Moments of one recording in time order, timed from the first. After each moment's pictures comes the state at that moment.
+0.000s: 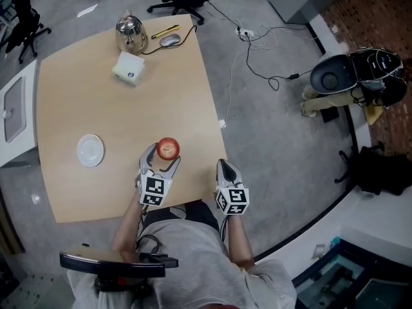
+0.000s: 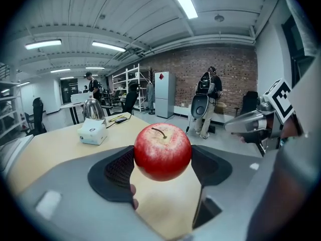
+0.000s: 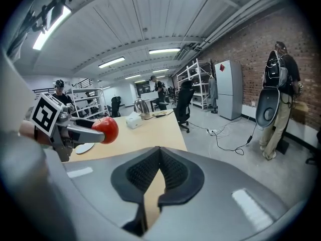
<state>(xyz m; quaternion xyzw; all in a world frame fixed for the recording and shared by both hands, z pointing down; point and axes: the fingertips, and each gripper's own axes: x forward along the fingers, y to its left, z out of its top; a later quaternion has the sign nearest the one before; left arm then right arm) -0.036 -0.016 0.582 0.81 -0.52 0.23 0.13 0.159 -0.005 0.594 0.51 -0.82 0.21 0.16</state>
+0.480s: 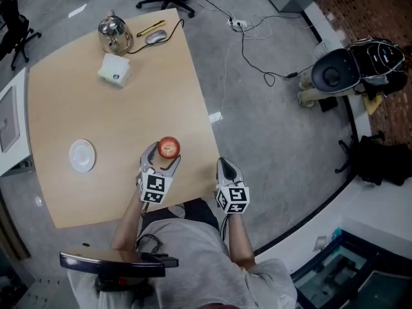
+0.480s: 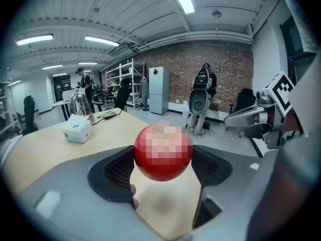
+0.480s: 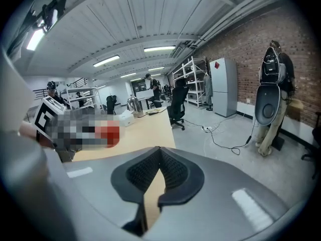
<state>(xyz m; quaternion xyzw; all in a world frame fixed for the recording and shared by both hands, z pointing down) 0.004 -0.038 0.611 0.82 -0.49 0.25 0.14 0.195 -0.017 0.608 0.52 -0.81 0.22 0.17</state>
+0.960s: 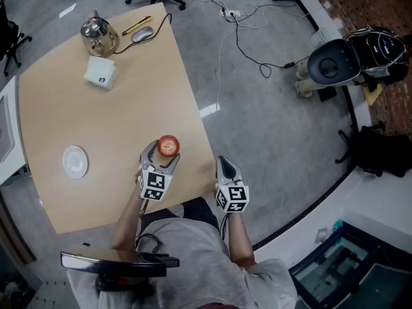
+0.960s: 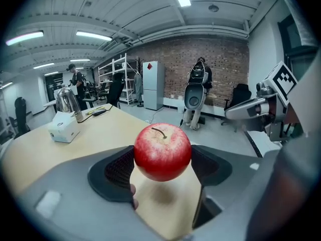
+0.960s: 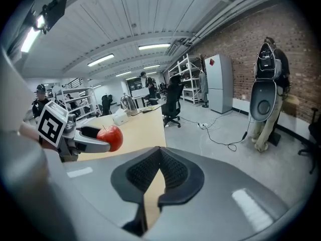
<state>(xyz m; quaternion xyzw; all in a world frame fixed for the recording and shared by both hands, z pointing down) 0.040 -0.056 0.639 0.83 -0.46 0.28 0.14 0.226 -0.026 0.620 0.54 -0.79 0.24 0.17</state>
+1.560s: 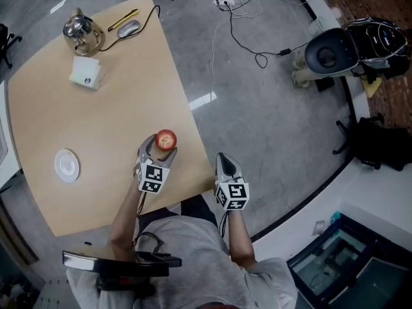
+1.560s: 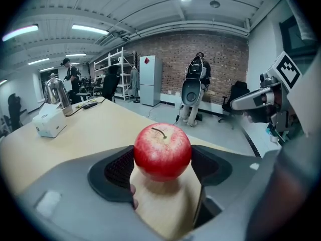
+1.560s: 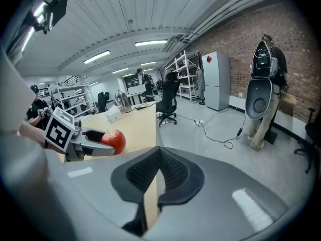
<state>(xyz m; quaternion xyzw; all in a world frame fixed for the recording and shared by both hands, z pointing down) 0.068 -0.078 0.680 0.84 -0.43 0.29 0.16 0.259 -0.037 0.633 0.54 -0.78 0.25 0.19</state>
